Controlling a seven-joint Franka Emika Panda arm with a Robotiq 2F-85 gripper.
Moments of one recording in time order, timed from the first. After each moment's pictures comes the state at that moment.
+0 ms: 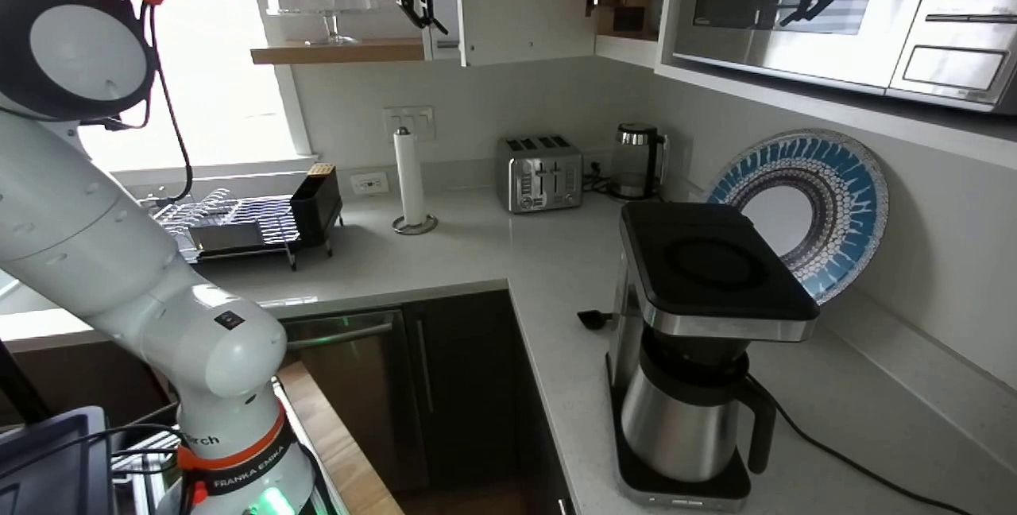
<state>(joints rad) 0.35 -0.35 0.05 -1.73 -0.38 2.16 -0.84</state>
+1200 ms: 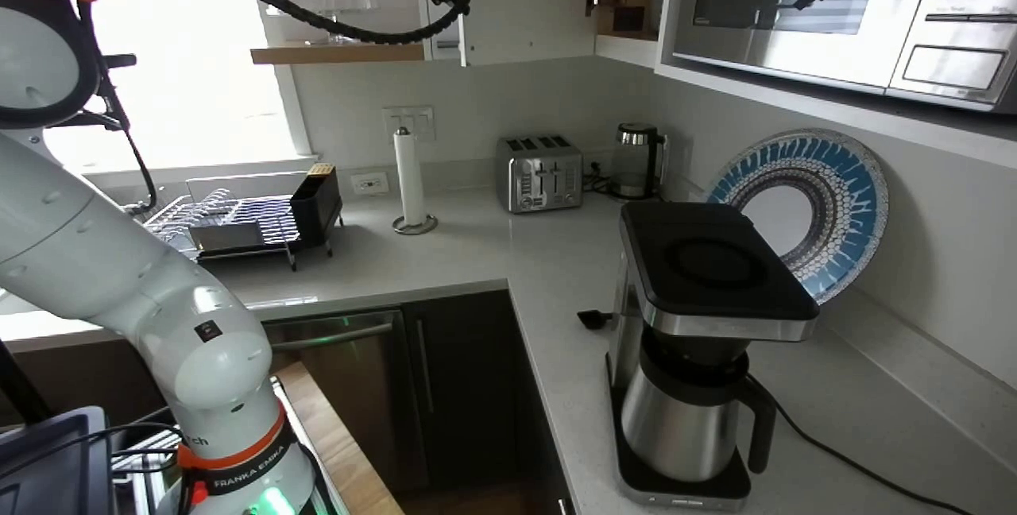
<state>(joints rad) 0.12 -0.43 0.09 -1.71 -0.35 2.05 -0.28</state>
